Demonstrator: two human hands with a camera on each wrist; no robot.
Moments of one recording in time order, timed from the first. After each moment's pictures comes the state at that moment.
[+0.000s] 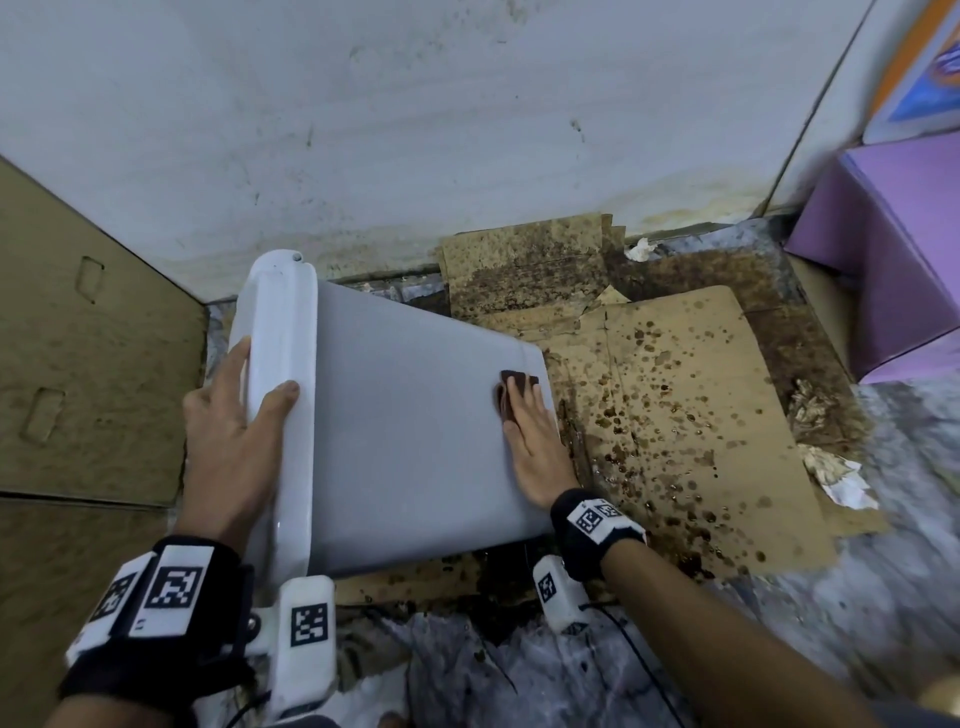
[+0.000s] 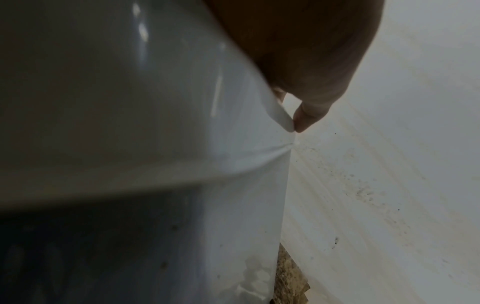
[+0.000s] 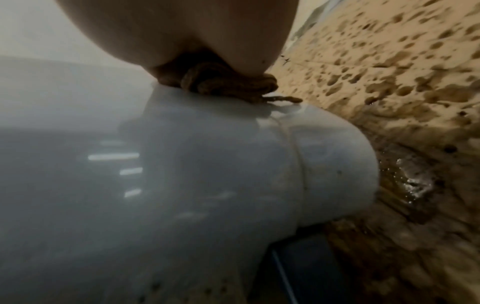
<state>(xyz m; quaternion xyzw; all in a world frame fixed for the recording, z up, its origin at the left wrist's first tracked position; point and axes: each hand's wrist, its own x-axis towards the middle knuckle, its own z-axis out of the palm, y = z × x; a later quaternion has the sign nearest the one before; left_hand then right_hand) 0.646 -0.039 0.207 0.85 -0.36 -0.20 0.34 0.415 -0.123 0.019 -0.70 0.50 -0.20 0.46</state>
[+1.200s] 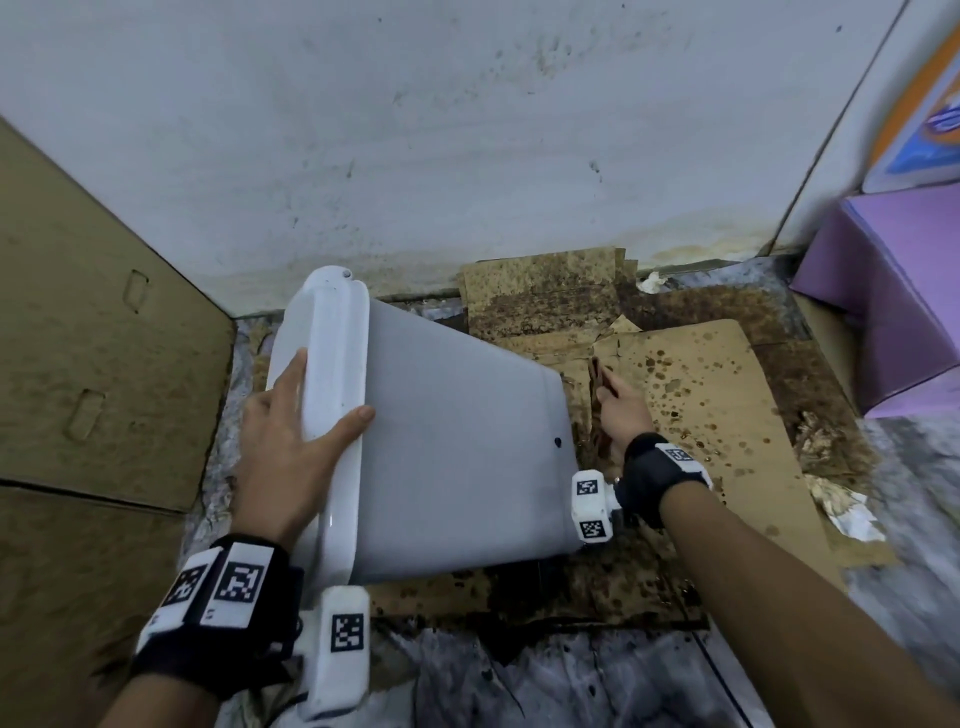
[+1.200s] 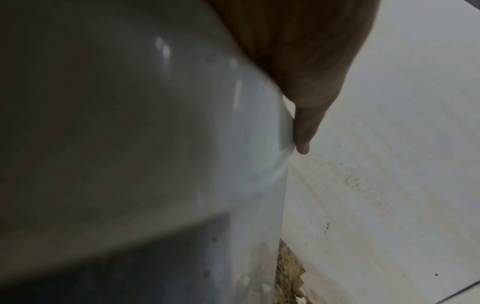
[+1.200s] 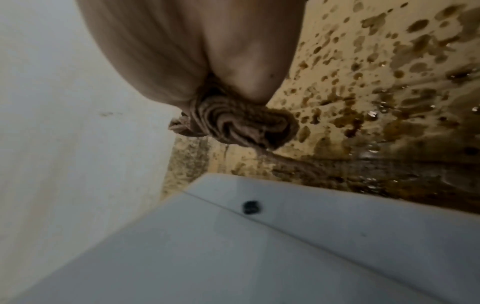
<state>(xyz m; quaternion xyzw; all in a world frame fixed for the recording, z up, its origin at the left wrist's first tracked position) 0.644 -0.028 0.208 0.83 -0.40 -0.21 0.32 0.370 -0.201 0.047 -0.46 0.65 -0.27 0.54</state>
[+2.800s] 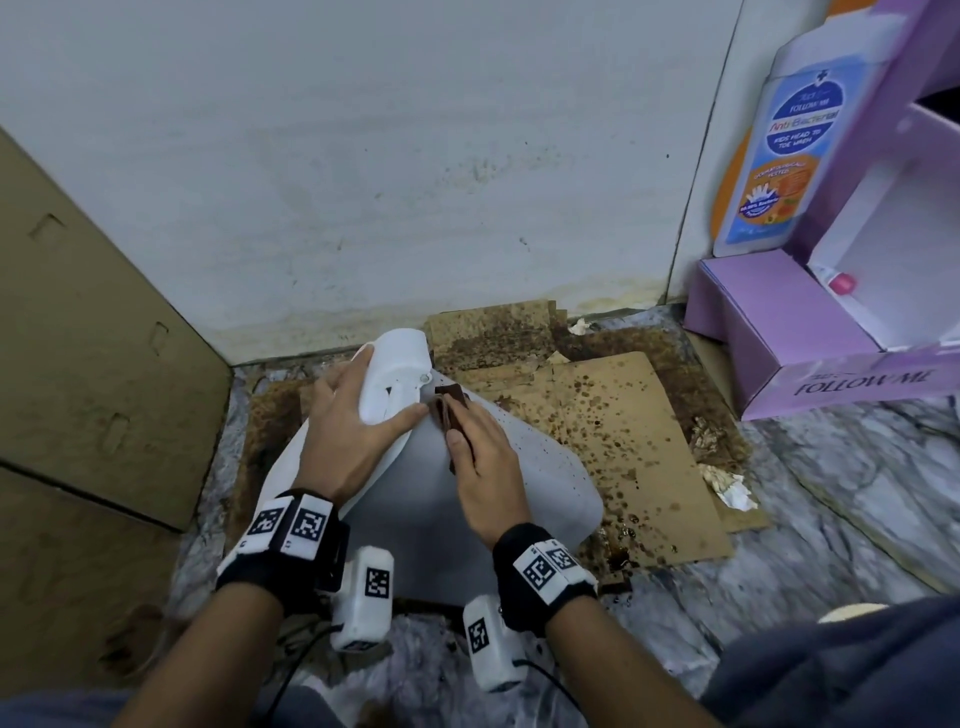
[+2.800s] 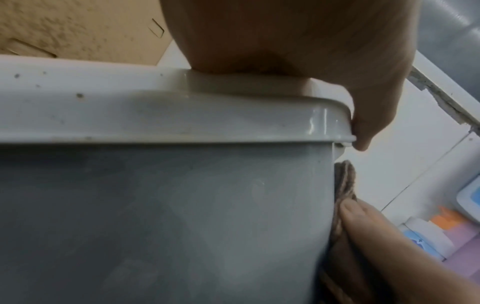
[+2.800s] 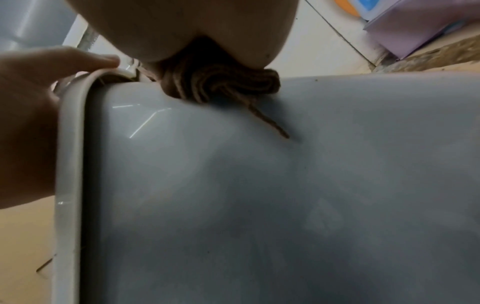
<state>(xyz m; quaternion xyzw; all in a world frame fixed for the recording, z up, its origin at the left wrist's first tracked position) 0.557 0.008 0.269 0.75 -0.53 -0.21 0.34 0.396 -0.005 0.207 -0.69 0.45 -0.40 0.40</state>
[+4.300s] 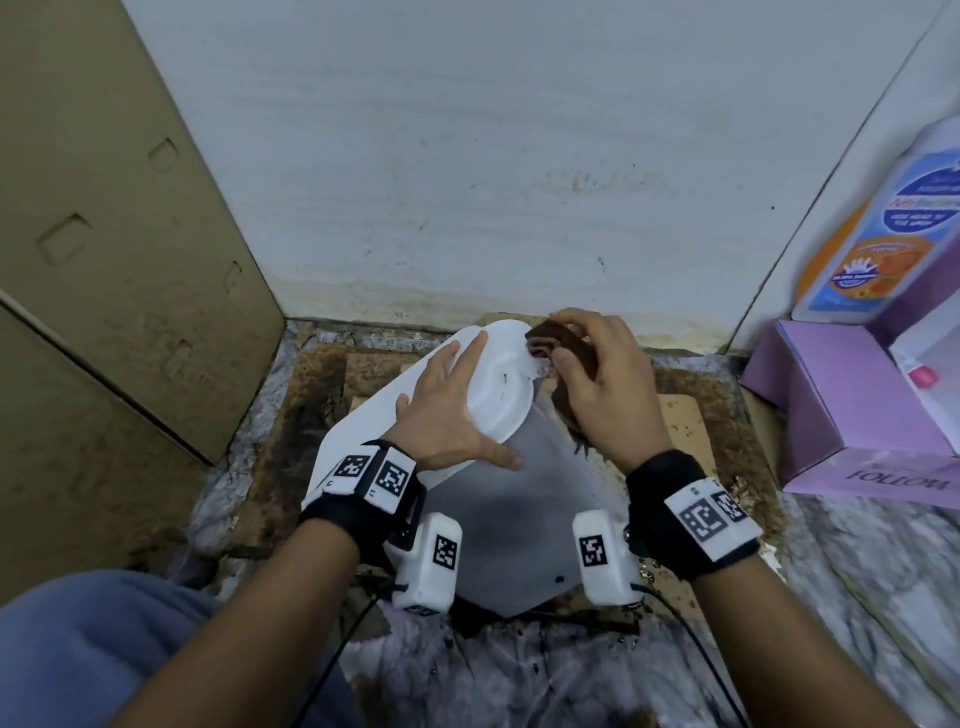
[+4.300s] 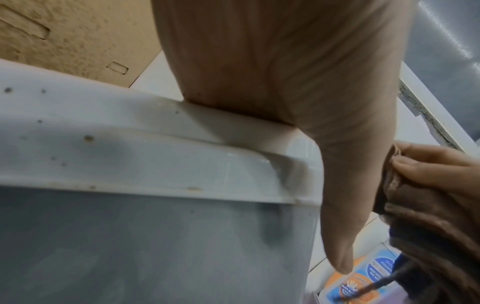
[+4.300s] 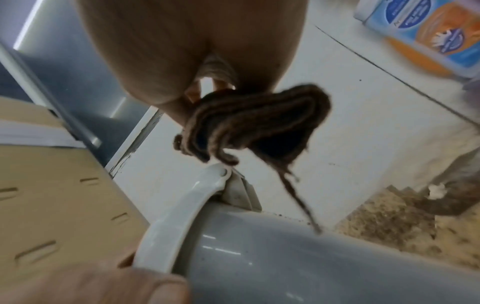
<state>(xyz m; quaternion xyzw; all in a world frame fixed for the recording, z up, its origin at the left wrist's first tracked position) 0.555 -0.001 0.280 0.73 -0.58 -0.31 0.18 0.376 -0.061 0.318 -0.78 0.41 -0.39 0.26</state>
